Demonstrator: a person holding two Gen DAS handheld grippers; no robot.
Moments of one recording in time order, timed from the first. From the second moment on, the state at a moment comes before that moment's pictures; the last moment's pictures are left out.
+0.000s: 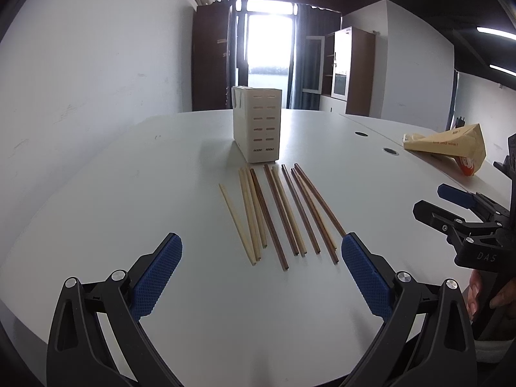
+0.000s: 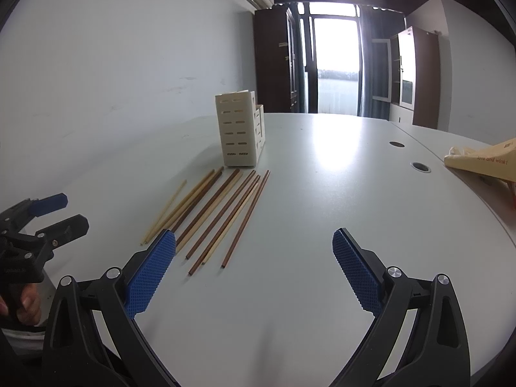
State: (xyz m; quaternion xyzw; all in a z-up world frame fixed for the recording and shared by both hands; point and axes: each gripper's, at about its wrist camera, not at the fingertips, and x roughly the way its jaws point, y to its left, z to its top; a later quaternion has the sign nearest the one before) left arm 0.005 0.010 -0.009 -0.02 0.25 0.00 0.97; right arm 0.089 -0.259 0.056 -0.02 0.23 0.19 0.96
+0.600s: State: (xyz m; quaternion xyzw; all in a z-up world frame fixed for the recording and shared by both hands) left arm -0.001 0.006 -0.005 -0.01 0.25 0.01 0.97; right arm 0.090 -0.259 0.055 -0.03 0.23 0.19 0.95
